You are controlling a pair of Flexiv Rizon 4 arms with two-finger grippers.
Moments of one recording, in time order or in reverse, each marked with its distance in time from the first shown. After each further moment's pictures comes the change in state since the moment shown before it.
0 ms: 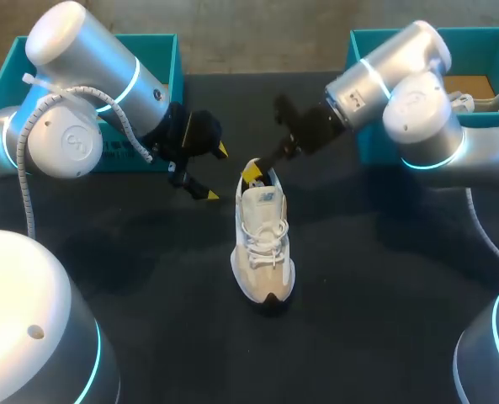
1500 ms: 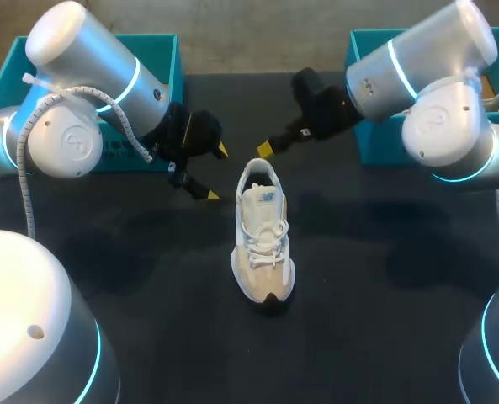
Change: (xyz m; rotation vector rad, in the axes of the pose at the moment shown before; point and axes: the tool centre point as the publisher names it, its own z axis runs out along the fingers) left arm 0.000 0.000 0.000 0.000 0.000 0.000; right arm 0.020 0.017 -0.047 -0.123 -0.342 0.184
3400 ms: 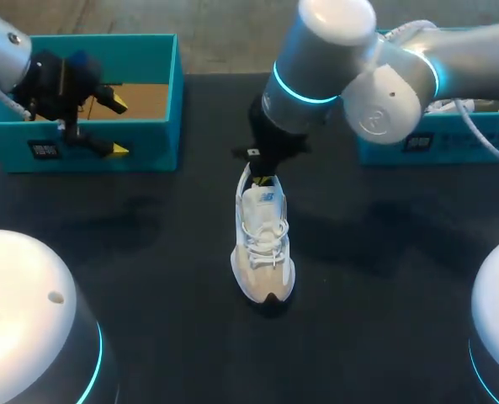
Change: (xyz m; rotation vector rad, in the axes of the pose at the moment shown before) left arm 0.000 0.078 -0.173 0.079 -0.140 -0.250; right arm -0.021 -0.034 0.047 0.219 -0.578 0.381
